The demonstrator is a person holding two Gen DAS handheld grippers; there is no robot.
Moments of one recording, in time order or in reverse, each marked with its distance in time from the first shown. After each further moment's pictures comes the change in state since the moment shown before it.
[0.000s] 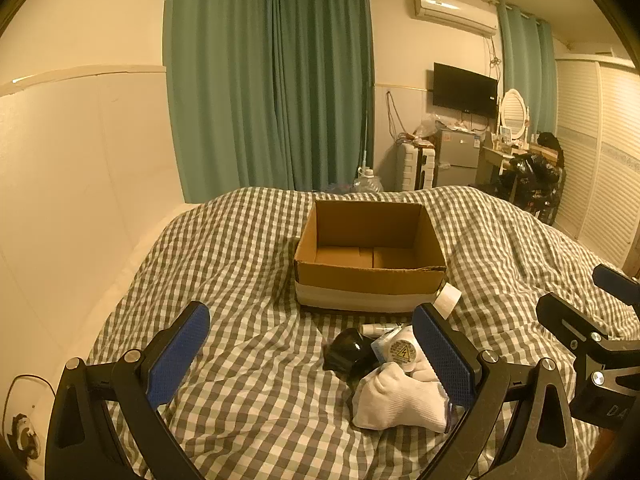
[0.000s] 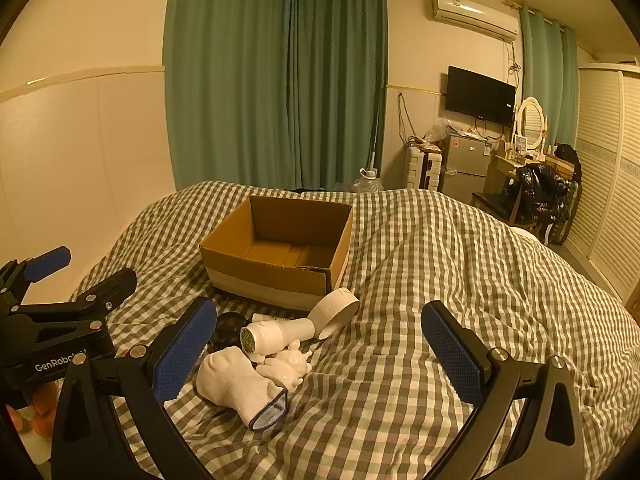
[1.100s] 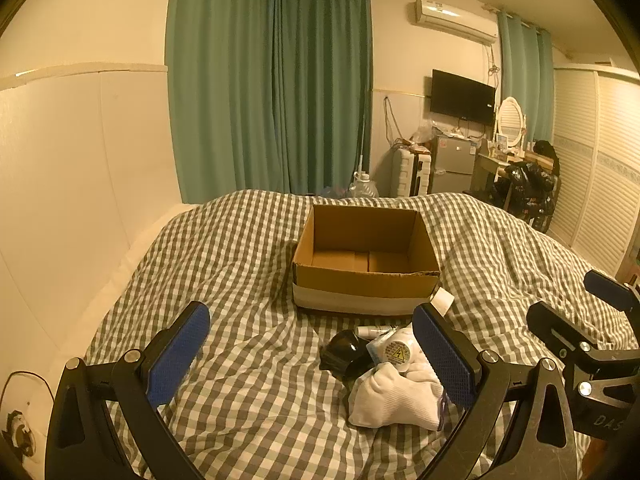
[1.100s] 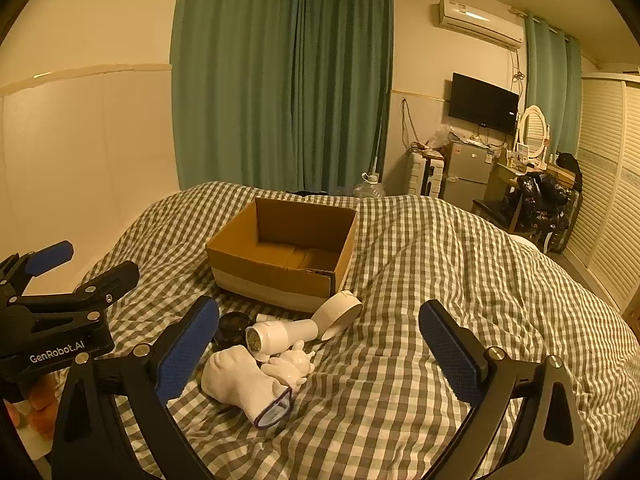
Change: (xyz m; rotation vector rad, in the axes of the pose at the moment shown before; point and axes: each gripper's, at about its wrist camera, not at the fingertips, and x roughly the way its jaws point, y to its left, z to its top) left arm -0.012 0.007 0.000 -0.029 -0.009 -0.018; right arm -0.006 0.012 0.002 -0.035 -0.007 0.000
